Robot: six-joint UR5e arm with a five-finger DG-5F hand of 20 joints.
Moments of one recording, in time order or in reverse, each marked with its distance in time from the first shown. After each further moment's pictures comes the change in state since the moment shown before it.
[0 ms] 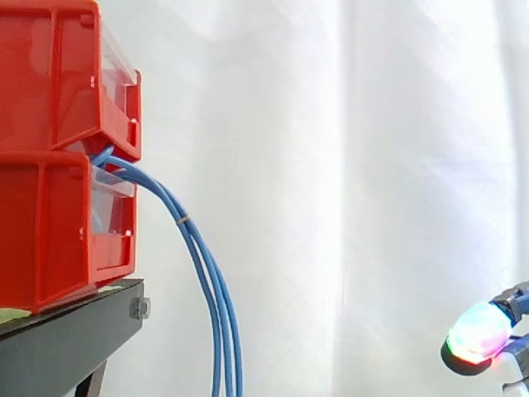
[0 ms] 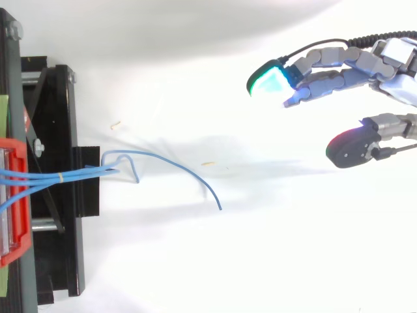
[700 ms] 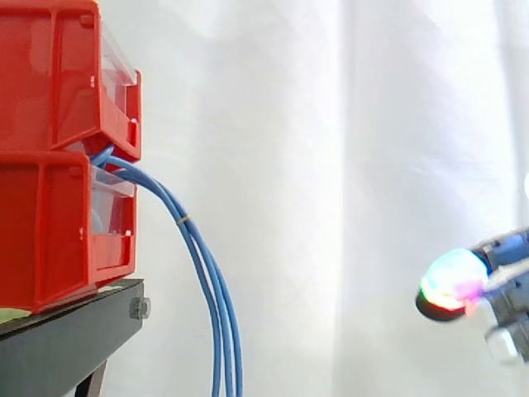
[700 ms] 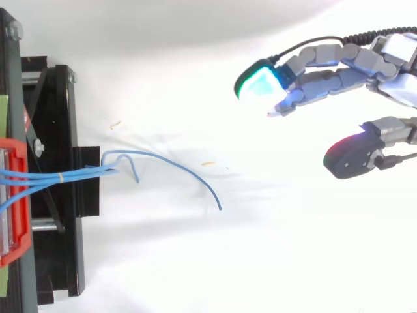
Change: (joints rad) arm 0.002 0.016 0.083 -0.067 -0.012 0.001
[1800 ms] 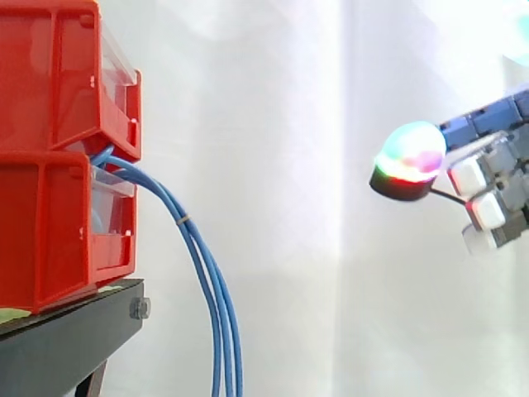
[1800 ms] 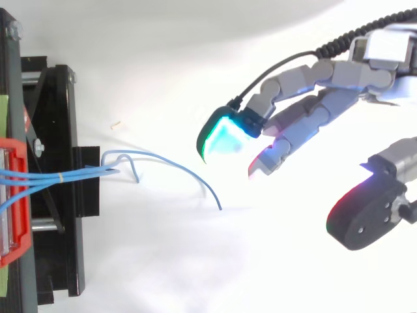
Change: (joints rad) arm -0.092 0.003 0.332 -0.438 -0.360 0.102
